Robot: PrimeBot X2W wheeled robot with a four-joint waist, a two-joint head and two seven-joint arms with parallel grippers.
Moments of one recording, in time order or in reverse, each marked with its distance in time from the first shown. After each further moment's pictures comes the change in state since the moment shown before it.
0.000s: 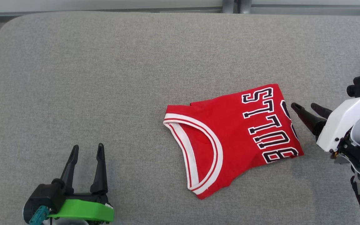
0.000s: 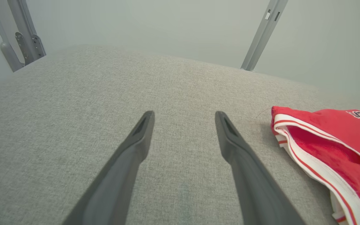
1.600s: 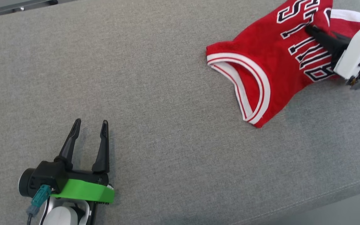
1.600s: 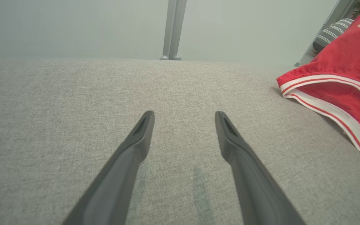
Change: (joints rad) left arm -0.108 0.055 -0.057 -0.050 0.052 -0.004 0.026; right arm -0.410 -0.209 0.200 0.201 0.278 0.000 -0.071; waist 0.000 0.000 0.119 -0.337
